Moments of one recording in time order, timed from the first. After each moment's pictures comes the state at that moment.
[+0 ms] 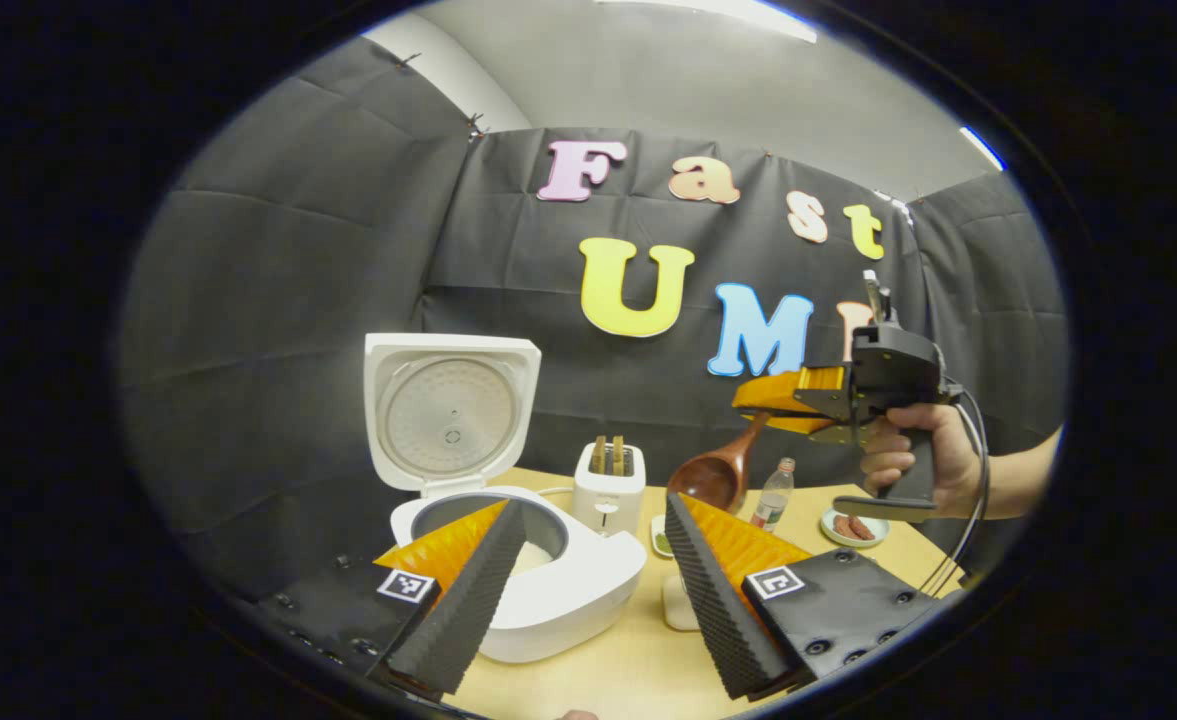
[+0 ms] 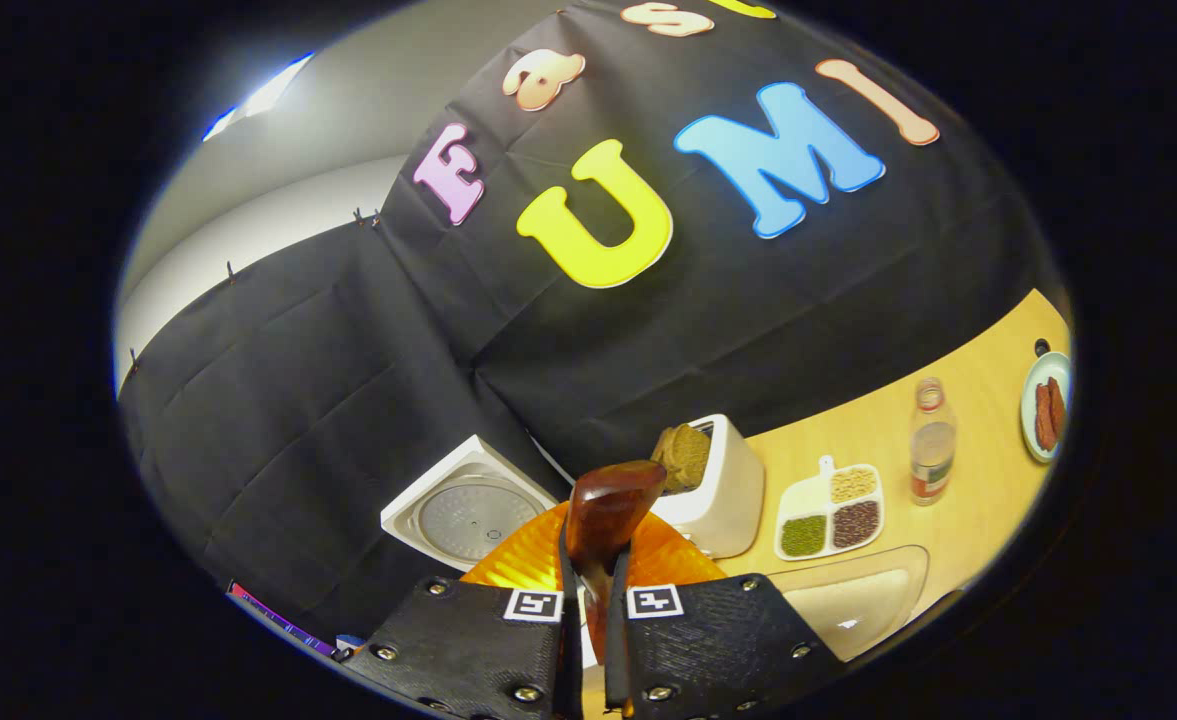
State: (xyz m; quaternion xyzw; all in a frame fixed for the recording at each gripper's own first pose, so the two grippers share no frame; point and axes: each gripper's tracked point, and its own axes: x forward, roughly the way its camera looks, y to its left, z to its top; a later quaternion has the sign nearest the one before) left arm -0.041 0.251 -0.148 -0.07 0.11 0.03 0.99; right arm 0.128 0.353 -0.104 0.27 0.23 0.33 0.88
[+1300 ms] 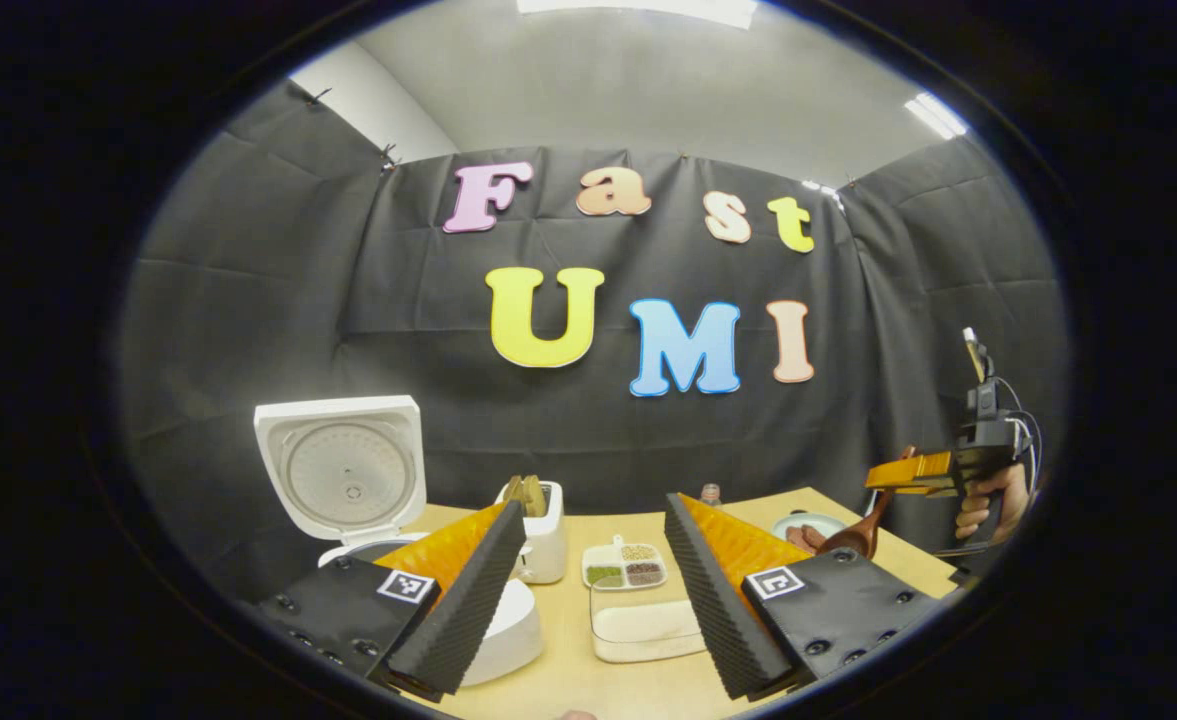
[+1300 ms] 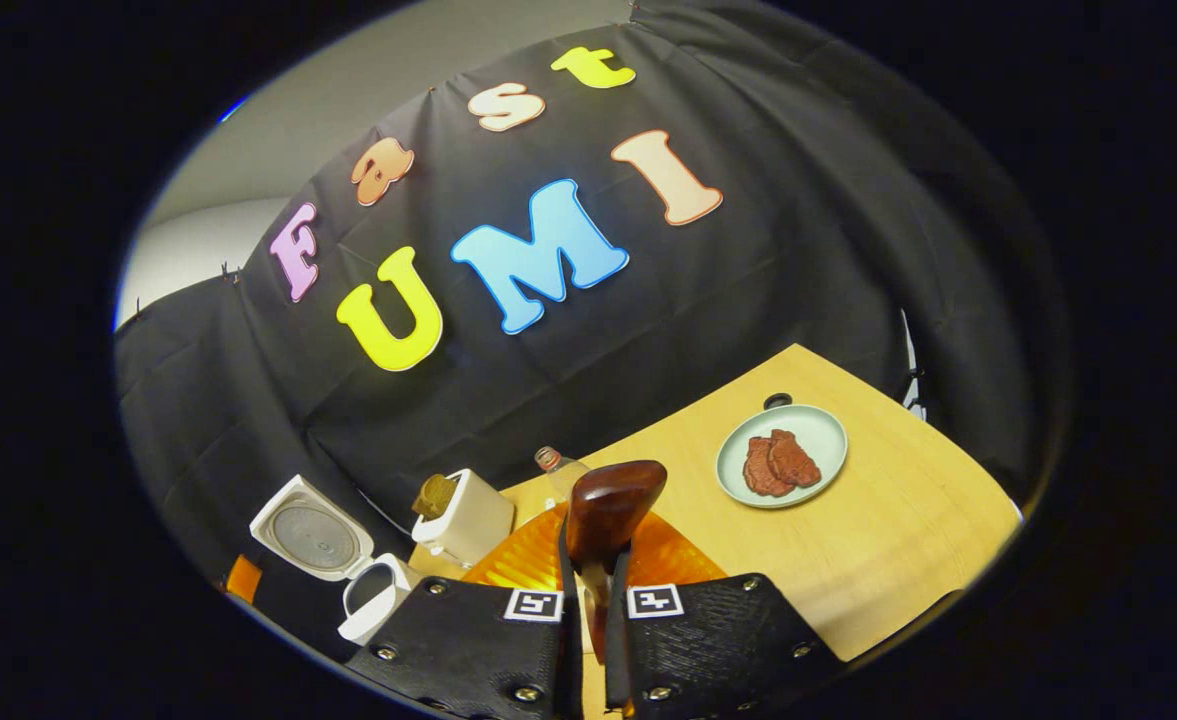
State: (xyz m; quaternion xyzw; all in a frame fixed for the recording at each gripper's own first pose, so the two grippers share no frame) left arm -0.002 0.133 -0.087 -0.03 0.08 -0.03 1.00; right arm 0.098 0.046 -0.152 0.23 0.21 0.08 0.95
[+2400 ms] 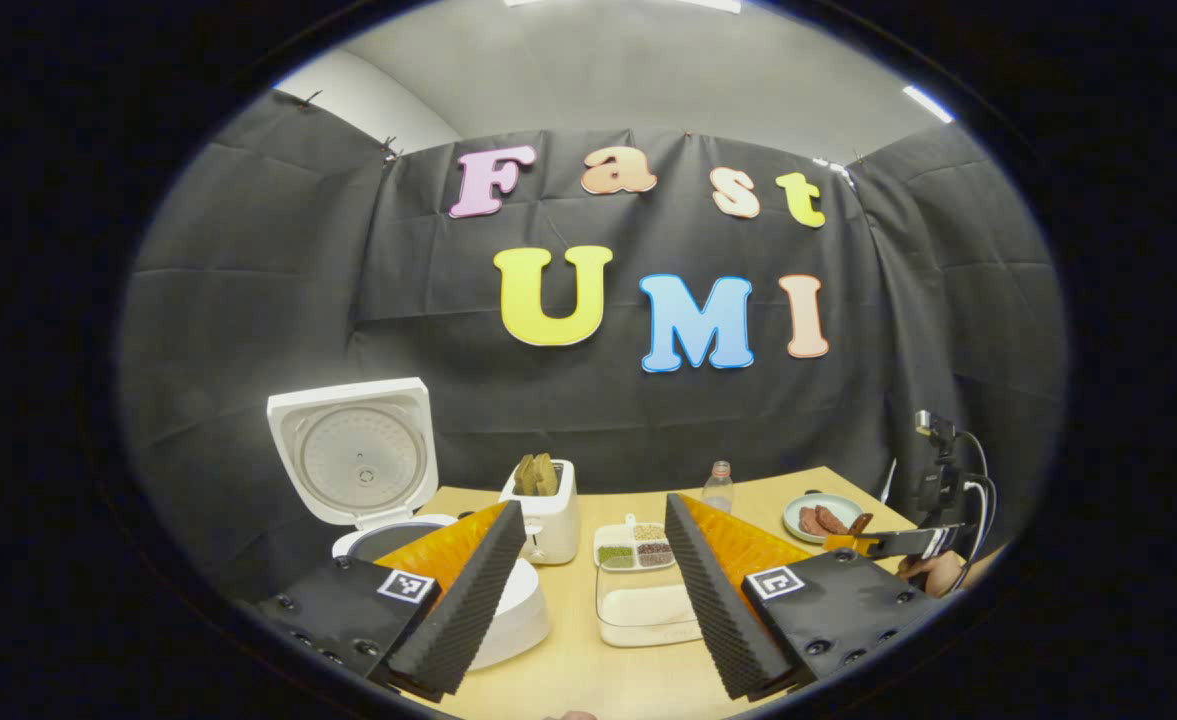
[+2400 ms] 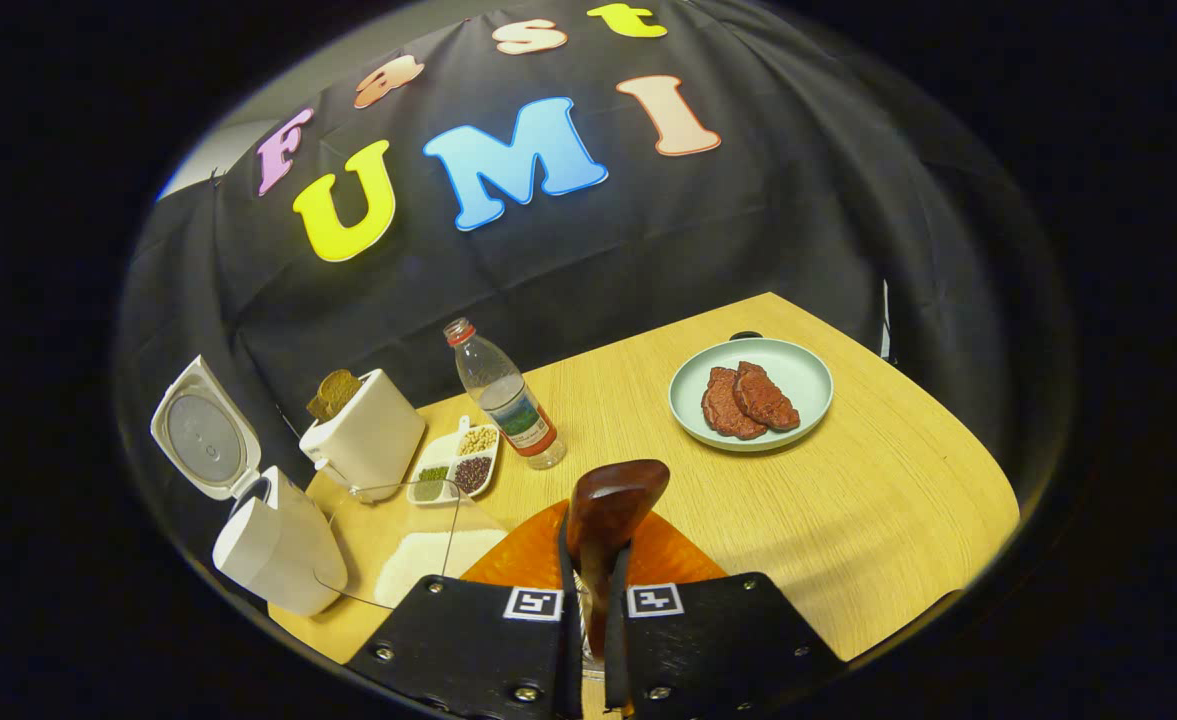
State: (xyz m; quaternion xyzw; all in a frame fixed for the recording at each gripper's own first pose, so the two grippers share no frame) left arm -0.006 0.121 -0.097 -0.01 0.11 -0.01 0.99; right arm 0.111 0.067 -0.297 0.12 0.27 0.06 0.95
